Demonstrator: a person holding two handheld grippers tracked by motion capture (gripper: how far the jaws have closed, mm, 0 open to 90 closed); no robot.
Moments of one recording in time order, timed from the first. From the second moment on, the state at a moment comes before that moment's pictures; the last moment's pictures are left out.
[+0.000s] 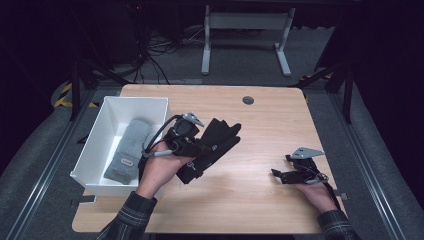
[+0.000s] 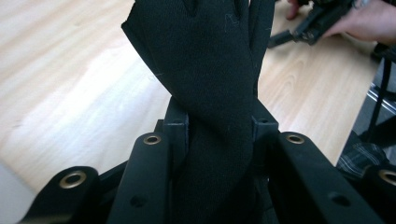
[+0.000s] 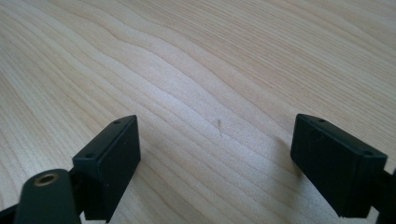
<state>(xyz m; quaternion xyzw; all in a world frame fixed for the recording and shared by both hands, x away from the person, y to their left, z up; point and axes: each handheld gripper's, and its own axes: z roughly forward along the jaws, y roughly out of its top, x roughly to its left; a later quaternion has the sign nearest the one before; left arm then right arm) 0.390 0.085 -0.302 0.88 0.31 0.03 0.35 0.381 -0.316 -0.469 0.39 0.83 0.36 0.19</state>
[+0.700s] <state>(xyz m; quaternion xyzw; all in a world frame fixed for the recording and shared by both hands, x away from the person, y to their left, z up) 0.411 0.183 -0.268 0.83 0.42 0.08 0.37 0.381 -0.316 -0.469 0.40 0.82 0.36 0.19</state>
